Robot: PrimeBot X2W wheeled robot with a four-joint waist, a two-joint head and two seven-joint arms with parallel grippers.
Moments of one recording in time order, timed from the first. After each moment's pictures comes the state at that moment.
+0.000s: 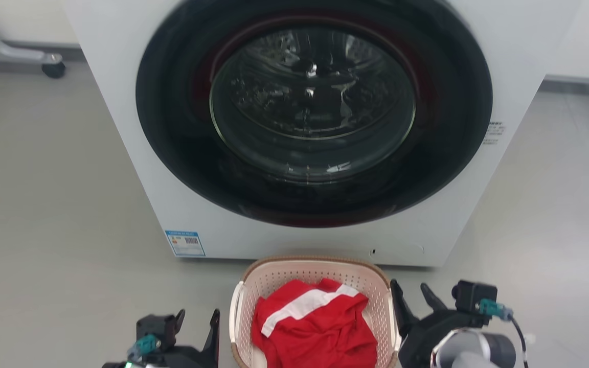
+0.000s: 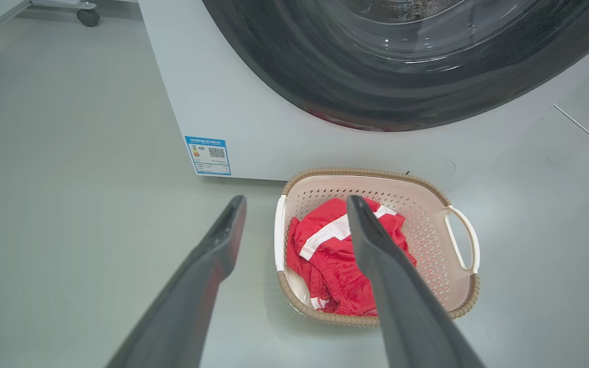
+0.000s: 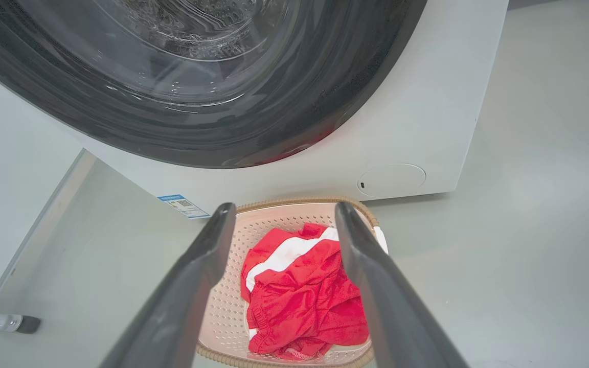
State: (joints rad) left arm -0.34 0.15 -0.66 0.80 -0.76 0.10 -0.25; right arm -0.48 -0.10 0.75 0.85 0.93 -0.07 -0.25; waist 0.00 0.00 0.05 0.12
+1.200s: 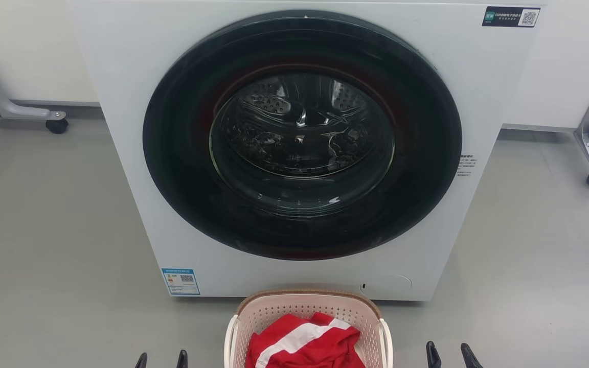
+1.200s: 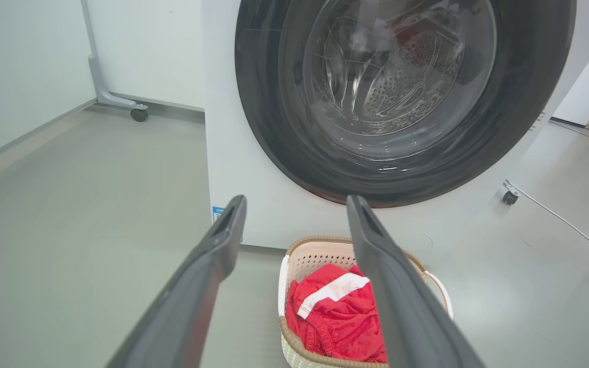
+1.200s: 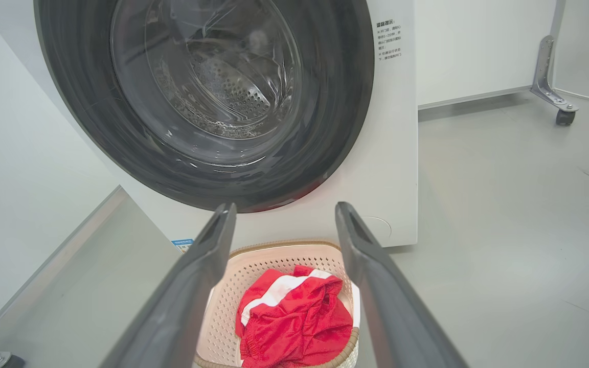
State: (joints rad) left arm 0.18 0.18 -0.29 0.16 -0.46 0.12 -0.25; right arm 0.14 -0.12 0.38 0.16 0.49 -0.13 -0.25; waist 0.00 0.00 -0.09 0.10
